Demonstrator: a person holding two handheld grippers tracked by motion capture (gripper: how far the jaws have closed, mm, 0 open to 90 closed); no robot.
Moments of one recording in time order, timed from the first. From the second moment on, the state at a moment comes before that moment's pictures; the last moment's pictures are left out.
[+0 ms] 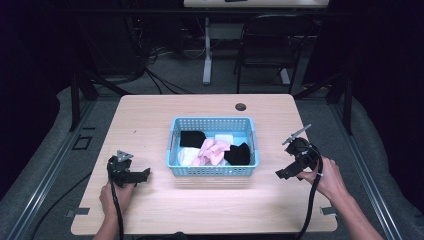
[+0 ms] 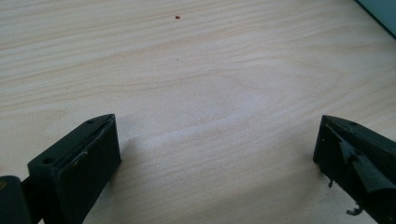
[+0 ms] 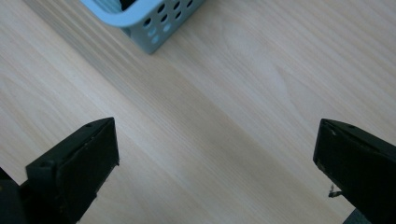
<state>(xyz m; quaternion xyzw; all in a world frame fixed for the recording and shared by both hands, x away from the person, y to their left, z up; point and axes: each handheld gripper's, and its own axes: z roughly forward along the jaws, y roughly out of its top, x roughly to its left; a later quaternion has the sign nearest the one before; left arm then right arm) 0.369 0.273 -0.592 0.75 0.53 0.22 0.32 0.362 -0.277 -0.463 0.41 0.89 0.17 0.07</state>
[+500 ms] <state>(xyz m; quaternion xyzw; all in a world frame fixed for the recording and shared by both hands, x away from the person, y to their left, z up) 0.369 0.273 -0.592 0.75 0.53 0.22 0.31 0.387 -0.241 -0.433 0.39 0.90 0.18 0.07</state>
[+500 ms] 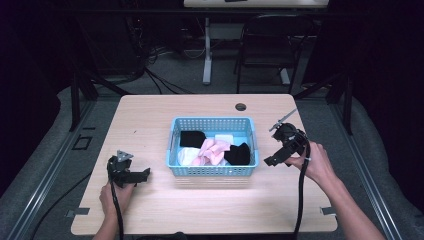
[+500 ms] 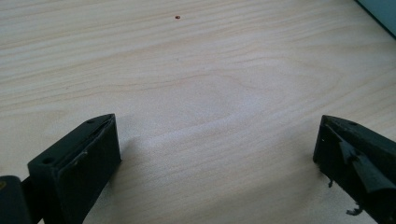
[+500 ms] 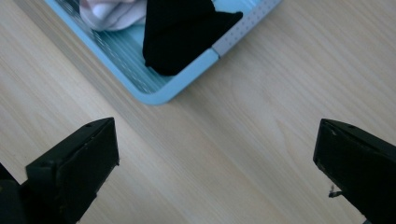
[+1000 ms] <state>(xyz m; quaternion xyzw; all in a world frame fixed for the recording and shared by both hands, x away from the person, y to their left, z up) 0.369 0.273 -0.592 0.75 0.53 0.22 0.32 0.415 -0.191 -0.426 0.35 0.91 0.18 0.07</state>
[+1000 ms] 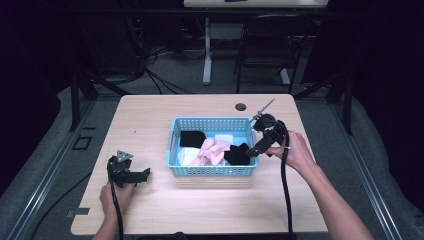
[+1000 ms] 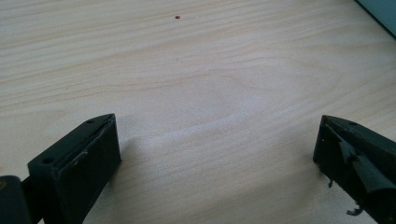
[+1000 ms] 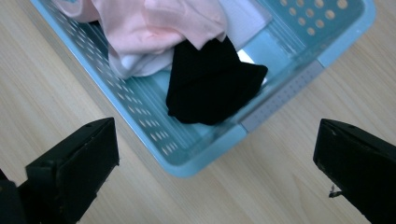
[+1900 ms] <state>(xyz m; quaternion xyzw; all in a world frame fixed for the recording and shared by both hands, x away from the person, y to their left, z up) 0.369 0.273 -0.592 0.75 0.53 0.22 0.31 0.461 -0.106 -0.462 0.32 0.93 0.16 0.03</state>
